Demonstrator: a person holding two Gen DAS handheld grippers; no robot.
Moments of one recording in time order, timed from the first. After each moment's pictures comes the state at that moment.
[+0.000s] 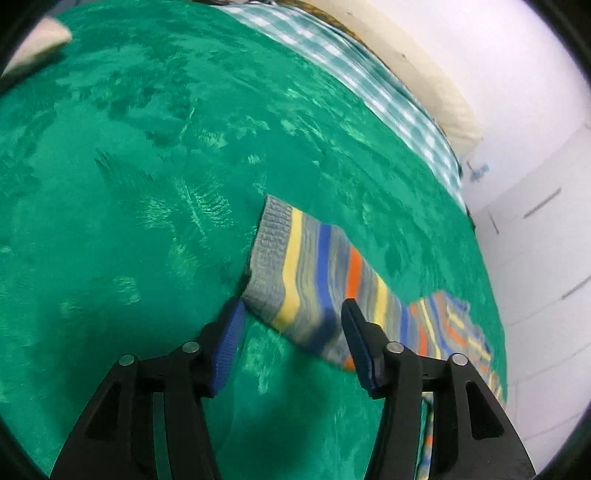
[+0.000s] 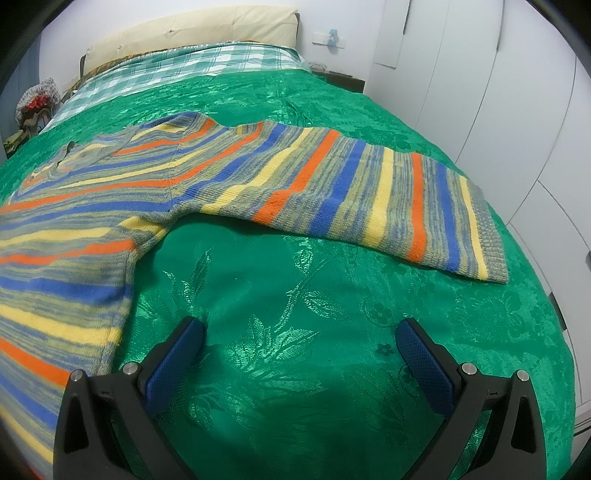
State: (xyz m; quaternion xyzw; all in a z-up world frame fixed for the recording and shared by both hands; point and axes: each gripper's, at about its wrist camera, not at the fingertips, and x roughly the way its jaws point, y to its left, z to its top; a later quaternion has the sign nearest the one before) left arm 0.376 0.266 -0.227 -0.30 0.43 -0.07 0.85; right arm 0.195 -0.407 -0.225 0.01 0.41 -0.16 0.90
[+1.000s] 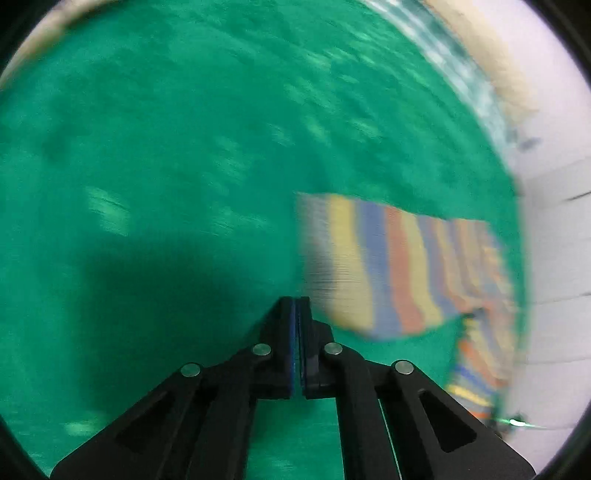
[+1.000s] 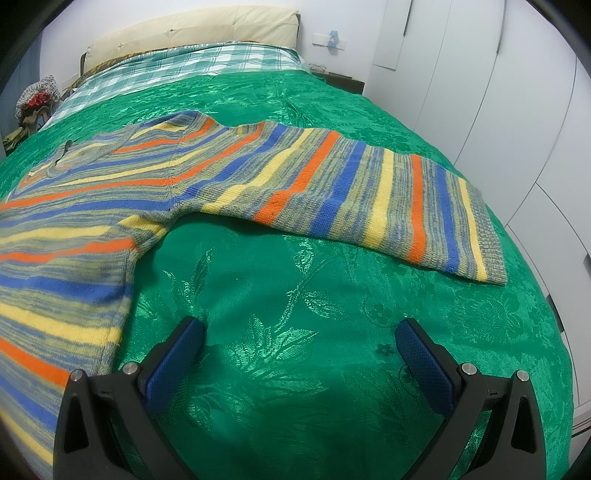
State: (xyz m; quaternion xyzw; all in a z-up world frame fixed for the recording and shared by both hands) left arm 0.302 0.290 -0.211 -0.24 0.57 0.03 0.78; right arm 0.196 -0.408 -0.226 0.00 0.41 -0.17 0.90
